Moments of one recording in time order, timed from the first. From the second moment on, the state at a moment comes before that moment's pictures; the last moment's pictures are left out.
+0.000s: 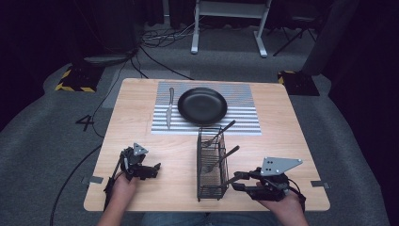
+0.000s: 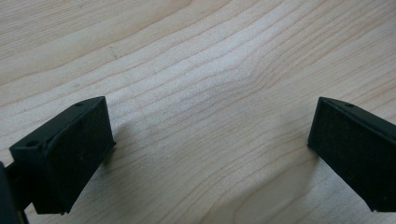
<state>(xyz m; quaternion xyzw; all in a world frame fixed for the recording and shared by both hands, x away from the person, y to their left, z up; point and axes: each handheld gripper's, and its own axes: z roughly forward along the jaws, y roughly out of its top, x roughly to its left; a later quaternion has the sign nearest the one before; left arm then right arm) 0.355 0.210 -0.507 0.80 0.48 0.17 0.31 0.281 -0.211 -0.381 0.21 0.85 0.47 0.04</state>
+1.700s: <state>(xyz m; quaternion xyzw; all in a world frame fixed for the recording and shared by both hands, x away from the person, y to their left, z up) 0.354 0.210 -0.507 0.80 0.48 0.17 0.31 0.281 -0.208 -0.285 0.15 0.81 0.55 0.10</state>
